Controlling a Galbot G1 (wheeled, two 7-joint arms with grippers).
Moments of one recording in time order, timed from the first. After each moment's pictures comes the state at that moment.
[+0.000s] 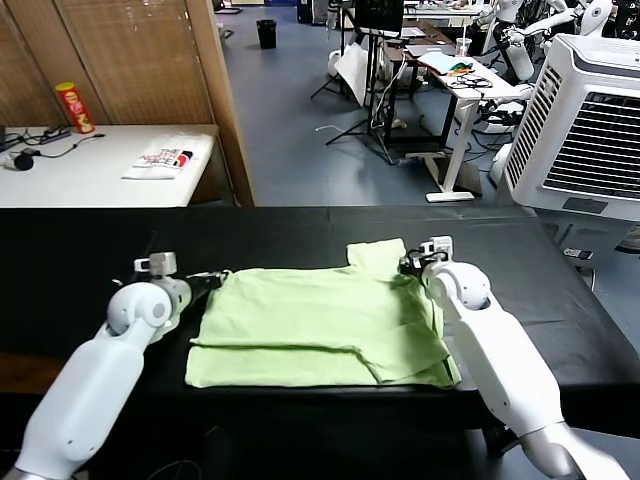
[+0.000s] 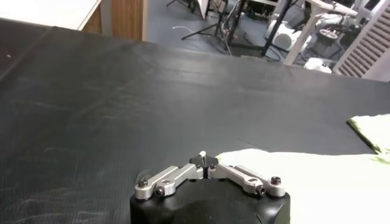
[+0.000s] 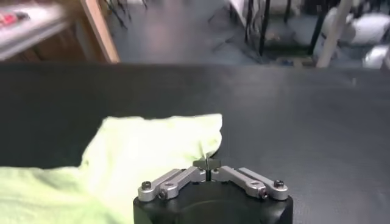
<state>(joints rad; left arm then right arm) 0.79 -0.95 -0.28 -1.57 -0.98 0.73 -0.18 -0.63 1.15 0.18 1.39 0.58 -0.60 0.04</state>
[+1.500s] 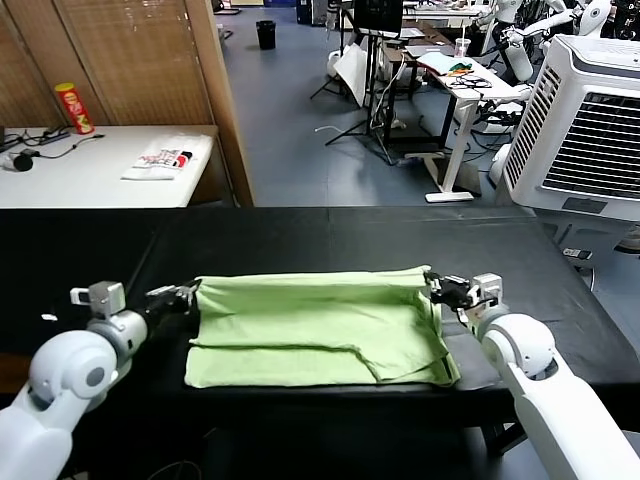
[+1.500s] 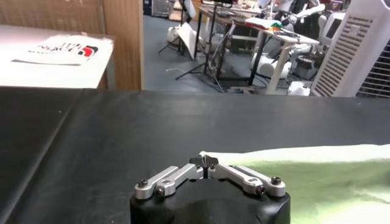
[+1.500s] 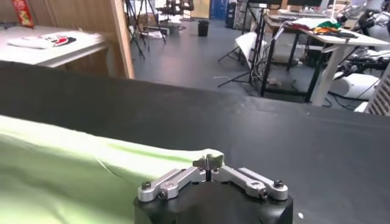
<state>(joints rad) 1.25 -0.79 -0.58 -2.06 -1.01 0.66 -0.20 -1.02 0.95 0.34 1.86 0.58 -0.64 0.04</state>
